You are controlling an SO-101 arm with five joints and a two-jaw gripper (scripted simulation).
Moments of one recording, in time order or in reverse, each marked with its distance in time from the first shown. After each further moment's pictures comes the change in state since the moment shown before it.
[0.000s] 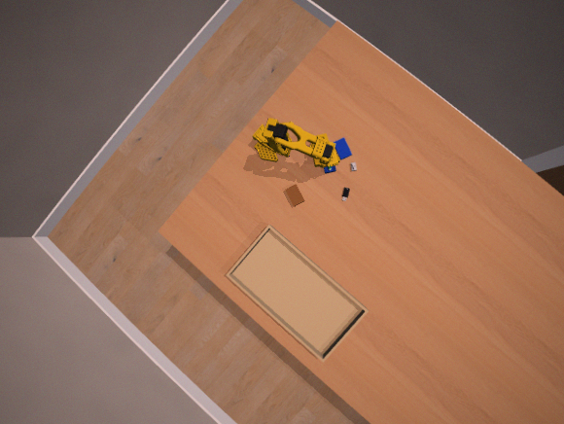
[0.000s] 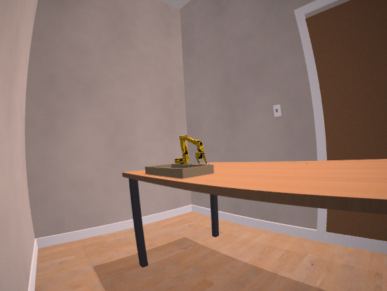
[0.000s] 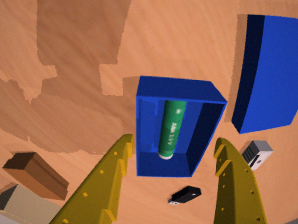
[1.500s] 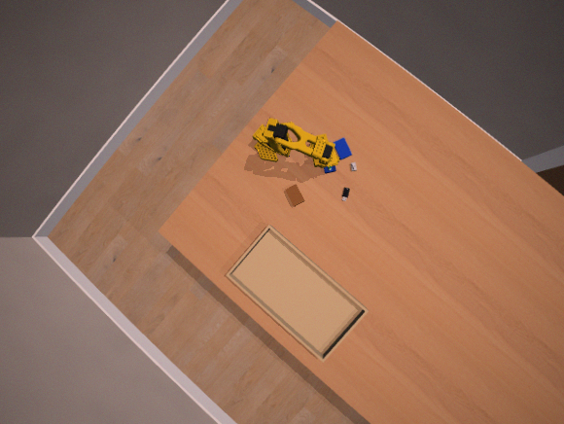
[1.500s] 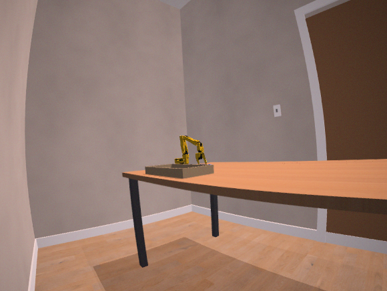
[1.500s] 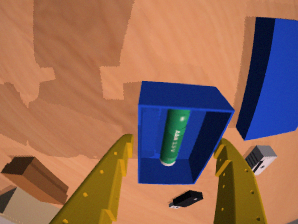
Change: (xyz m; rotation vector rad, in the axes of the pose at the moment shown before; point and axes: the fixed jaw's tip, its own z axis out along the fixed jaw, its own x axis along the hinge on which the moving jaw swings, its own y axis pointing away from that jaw) arm -0.001 0.001 0.005 0.000 0.000 0.000
